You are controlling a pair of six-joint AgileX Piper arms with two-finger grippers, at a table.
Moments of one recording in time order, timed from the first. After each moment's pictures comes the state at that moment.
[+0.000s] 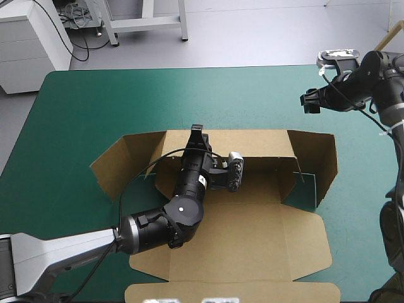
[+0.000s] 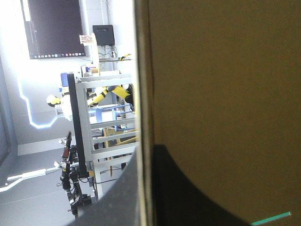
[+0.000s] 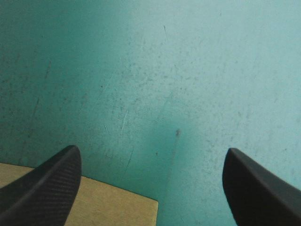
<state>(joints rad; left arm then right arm) -1.14 1.57 -1.08 1.51 0.87 -0.36 -0.02 1.73 -1.81 0.15 1.21 -0.17</state>
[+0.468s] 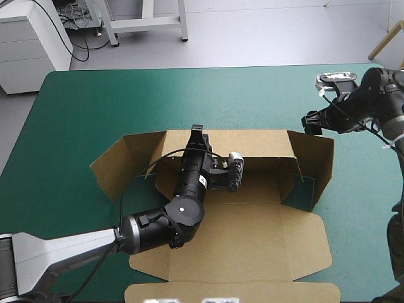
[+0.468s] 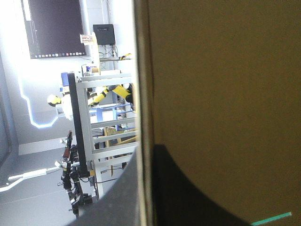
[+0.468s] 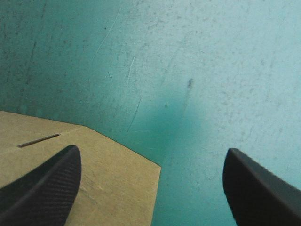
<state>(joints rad) -1.14 1.57 -1.08 1.51 0.87 -0.36 -0.03 1.65 -1.61 0.18 1.22 -0.23</state>
